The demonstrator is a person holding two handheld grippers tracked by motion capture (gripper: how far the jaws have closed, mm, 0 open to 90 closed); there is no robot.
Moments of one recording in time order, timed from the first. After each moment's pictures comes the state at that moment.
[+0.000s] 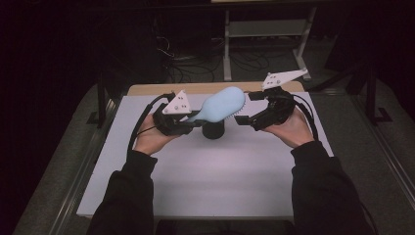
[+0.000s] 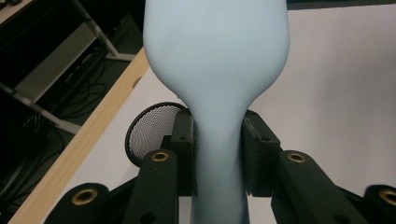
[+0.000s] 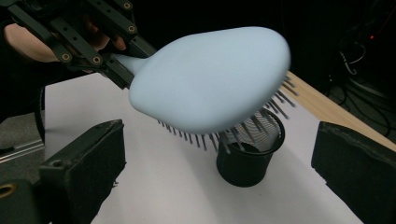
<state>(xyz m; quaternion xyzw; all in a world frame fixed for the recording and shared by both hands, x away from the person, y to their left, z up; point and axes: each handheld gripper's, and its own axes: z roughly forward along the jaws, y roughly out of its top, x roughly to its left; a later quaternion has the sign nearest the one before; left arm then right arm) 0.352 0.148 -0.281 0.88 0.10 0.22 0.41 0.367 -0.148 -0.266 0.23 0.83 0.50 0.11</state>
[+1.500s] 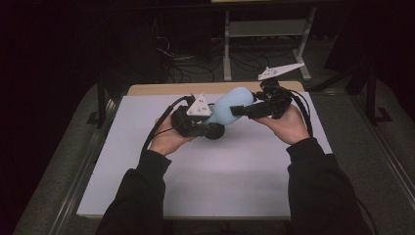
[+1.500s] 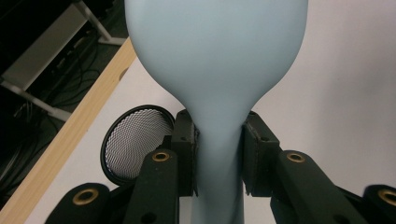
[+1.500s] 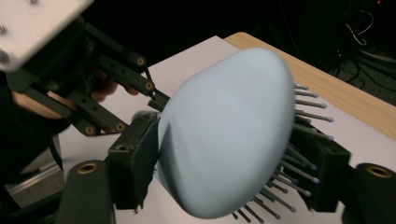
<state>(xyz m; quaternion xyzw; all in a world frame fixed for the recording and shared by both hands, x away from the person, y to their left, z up) 0.359 0.110 -0.297 0.90 0.11 0.21 0.37 0.377 -0.141 -0.259 0.30 0.81 0.50 0.06</state>
